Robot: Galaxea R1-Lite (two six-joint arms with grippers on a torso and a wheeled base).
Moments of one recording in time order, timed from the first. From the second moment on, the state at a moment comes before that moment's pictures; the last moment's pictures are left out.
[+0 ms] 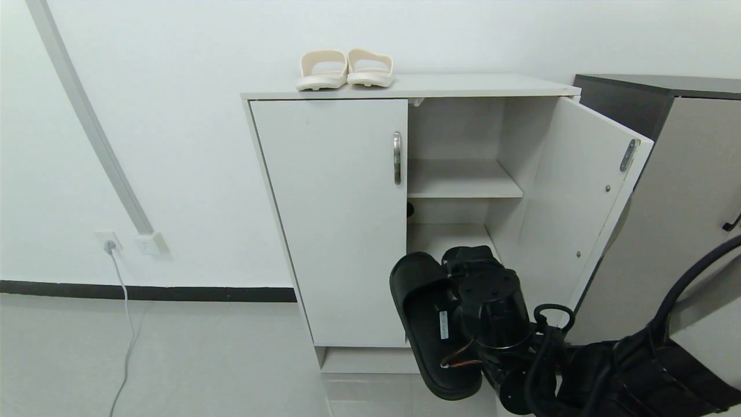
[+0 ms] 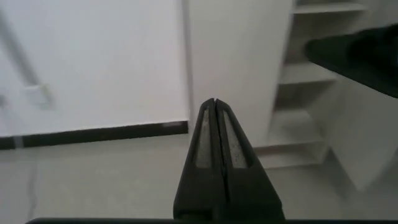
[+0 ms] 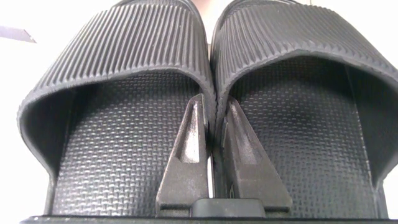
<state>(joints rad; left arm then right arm) 0.00 0.01 -0.02 -0.03 -0.11 0.03 0.88 1.99 -0.80 -0.82 -0.68 0.23</state>
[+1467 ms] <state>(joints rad) 0.00 0.00 0.00 0.00 -0.09 0.04 0.88 2.10 -1.26 -0.48 -0.91 0.27</state>
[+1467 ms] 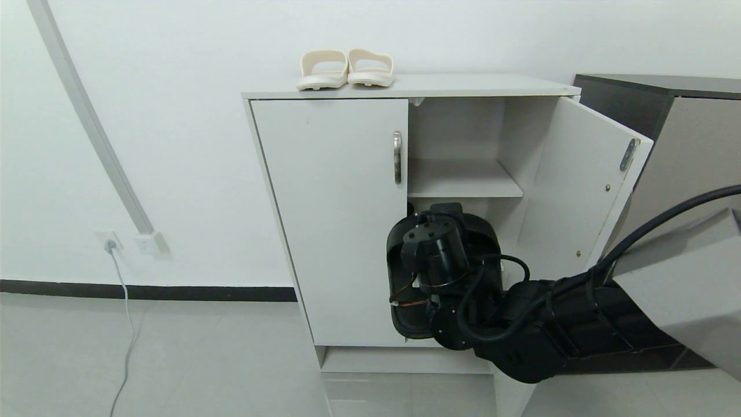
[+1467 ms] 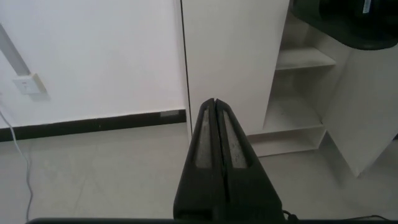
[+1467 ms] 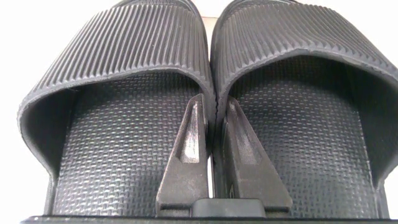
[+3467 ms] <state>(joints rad) 0.00 0.00 0.00 0.00 -0.09 0.02 0.78 2.16 -1.04 -0.56 -0.79 0.36</state>
